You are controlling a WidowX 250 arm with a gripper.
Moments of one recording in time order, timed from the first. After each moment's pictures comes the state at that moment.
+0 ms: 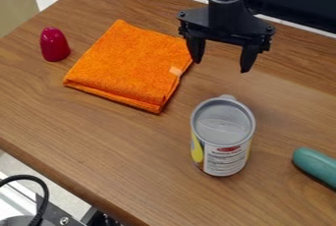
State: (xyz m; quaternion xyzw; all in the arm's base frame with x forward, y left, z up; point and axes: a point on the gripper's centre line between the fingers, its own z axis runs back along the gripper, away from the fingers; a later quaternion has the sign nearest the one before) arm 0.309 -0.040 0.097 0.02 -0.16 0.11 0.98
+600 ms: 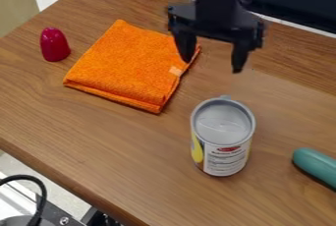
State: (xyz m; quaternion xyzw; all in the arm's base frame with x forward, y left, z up) arm 0.281 -0.034 0.120 0.00 -0.12 0.09 0.99
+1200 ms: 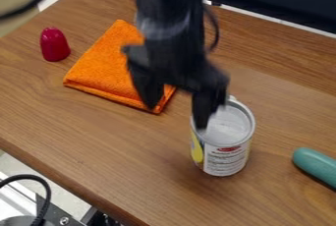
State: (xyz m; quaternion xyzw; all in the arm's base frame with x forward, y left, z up) arm 0.194 -0.049 0.110 -0.03 -0.10 -0.01 1.00
